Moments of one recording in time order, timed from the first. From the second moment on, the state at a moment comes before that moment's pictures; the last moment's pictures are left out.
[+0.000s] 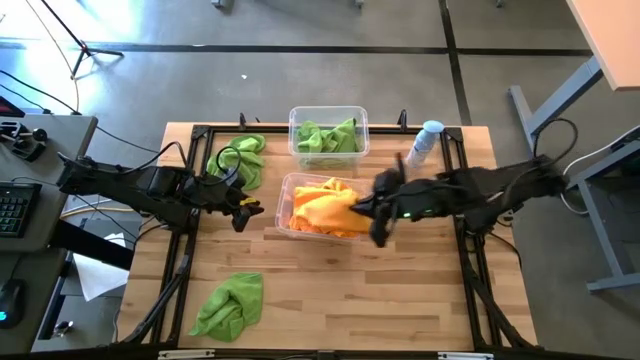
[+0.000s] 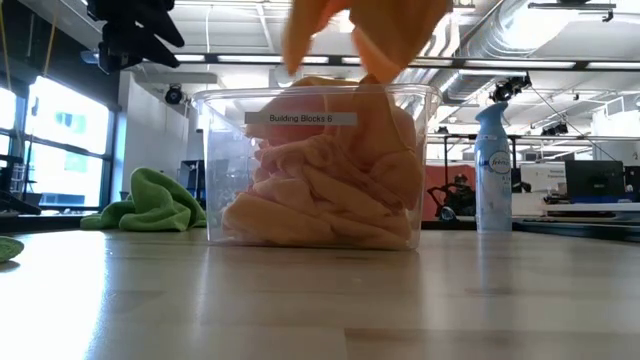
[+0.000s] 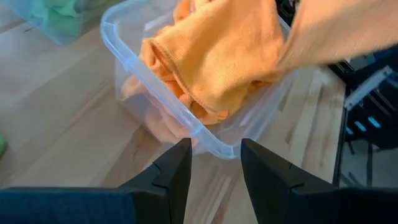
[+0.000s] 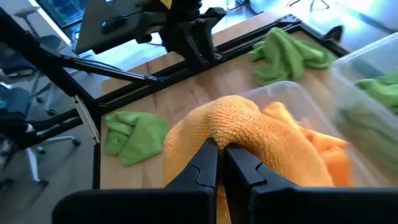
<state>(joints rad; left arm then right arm) -0.16 0.87 0.84 -0.68 -0.24 -0.79 0.30 1.37 1.50 -0.69 0.38 0.54</state>
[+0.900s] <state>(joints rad) -0.16 0.67 0.84 -0.77 -0.16 -0.57 0.07 1.90 1.50 -0.59 0.27 1.11</state>
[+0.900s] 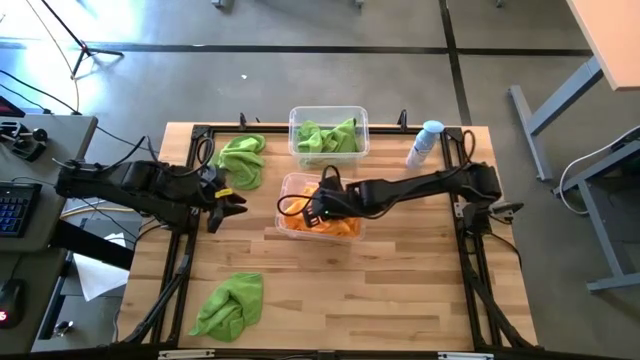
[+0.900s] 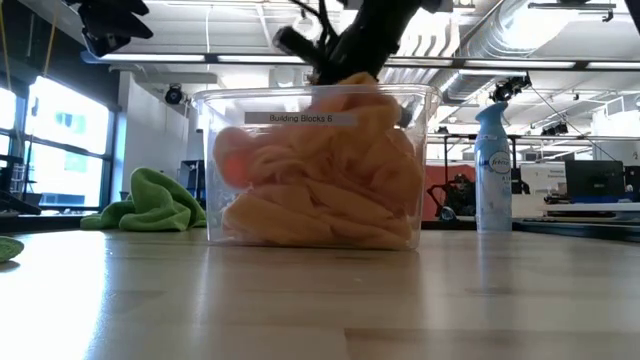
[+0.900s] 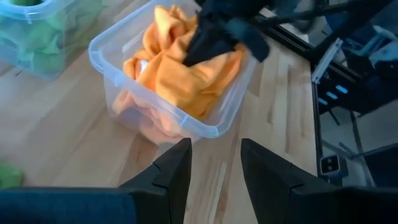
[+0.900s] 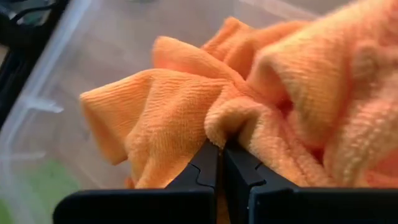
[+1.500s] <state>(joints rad) -0.16 0.67 0.84 -0.86 -0.16 -0.49 0.04 2.08 1.51 -0.52 0.25 1.38</state>
